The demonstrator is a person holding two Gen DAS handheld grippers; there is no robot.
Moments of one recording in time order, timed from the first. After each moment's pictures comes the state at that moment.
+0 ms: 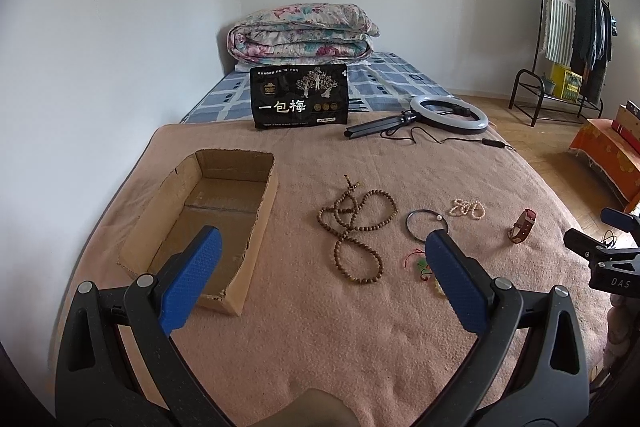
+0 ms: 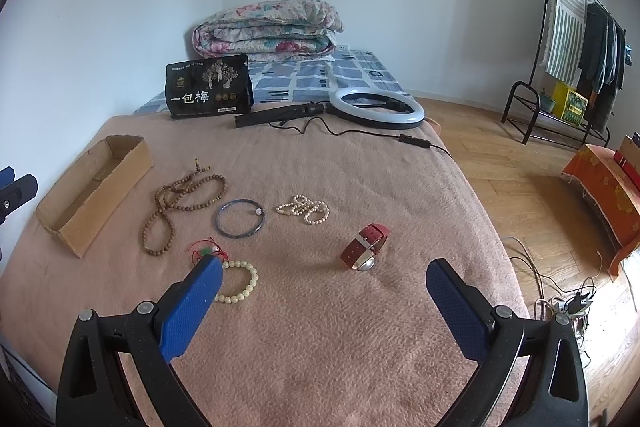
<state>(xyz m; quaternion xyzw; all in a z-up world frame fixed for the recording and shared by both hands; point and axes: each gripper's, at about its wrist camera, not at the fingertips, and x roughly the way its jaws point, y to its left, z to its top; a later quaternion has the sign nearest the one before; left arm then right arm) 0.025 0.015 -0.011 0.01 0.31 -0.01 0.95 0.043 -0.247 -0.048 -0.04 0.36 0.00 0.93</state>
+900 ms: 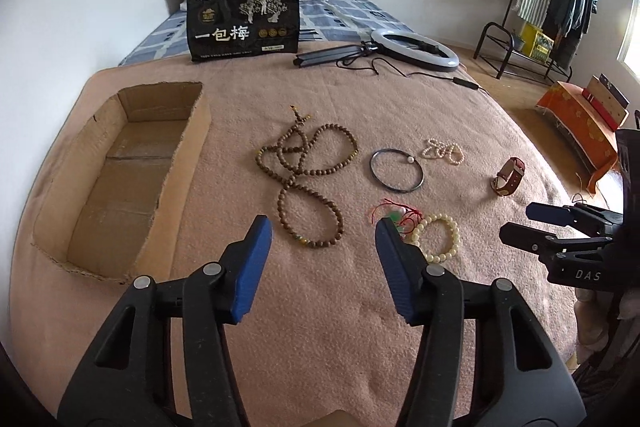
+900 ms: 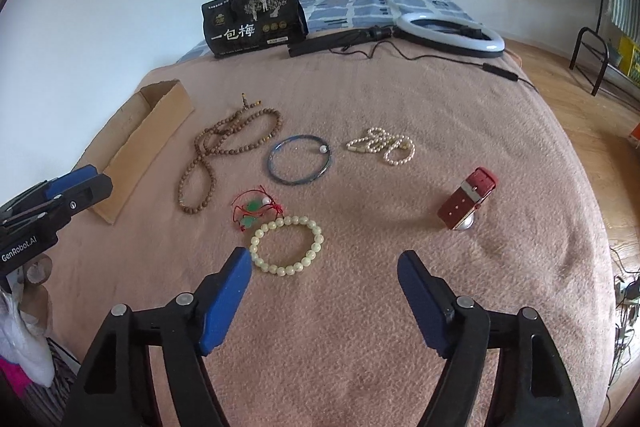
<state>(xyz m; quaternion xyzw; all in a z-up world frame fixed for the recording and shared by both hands) 0.079 -0.003 -0.077 -0.01 0.42 -0.10 0.90 0.099 -0.228 -0.114 0.02 0.49 0.11 0.87</state>
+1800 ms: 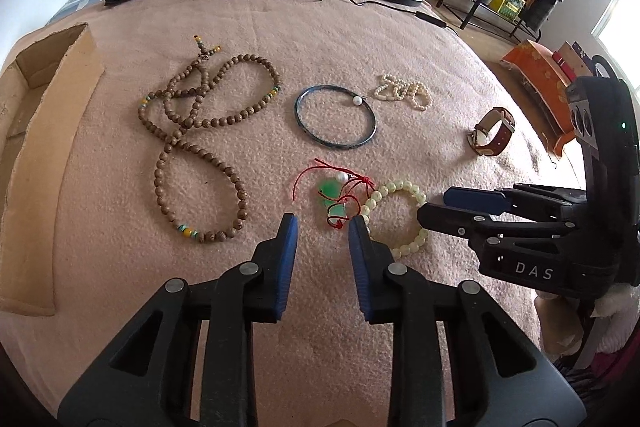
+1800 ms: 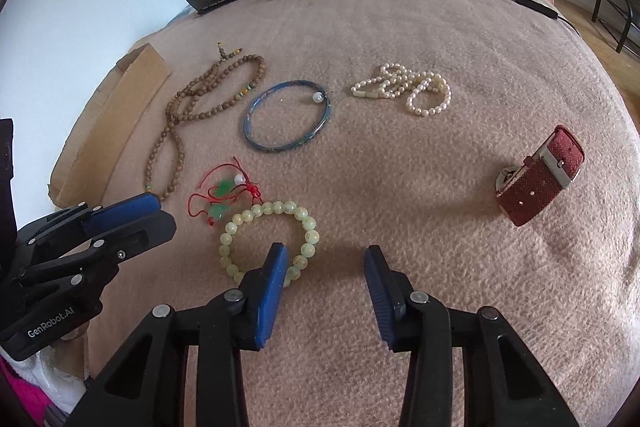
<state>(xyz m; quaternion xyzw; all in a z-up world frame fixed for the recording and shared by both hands) 0.126 -0.061 -0.142 -0.02 0.51 -0.18 0.84 0.145 -0.223 -0.172 0.04 0.56 0.14 0.82</state>
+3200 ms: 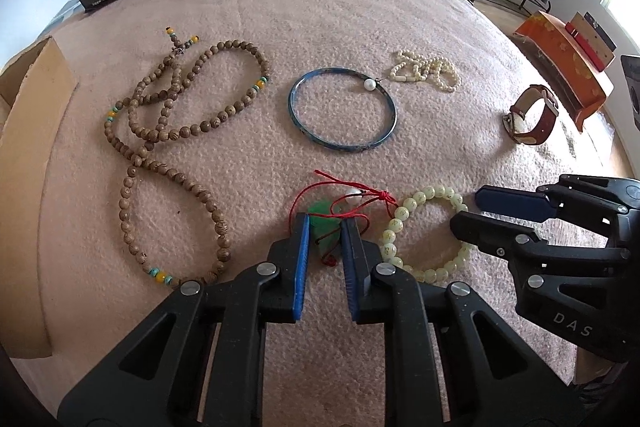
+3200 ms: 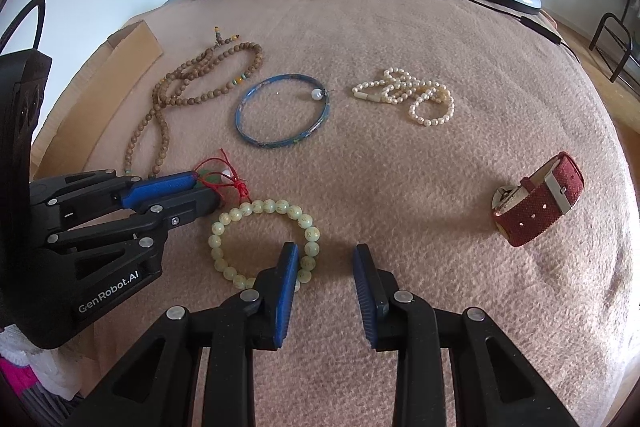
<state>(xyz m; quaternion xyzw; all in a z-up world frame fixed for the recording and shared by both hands) 0.153 -0.087 -0.174 0.03 0.52 -0.17 0.84 0.147 -0.210 -0.177 -0.02 0.56 0.12 0.82</state>
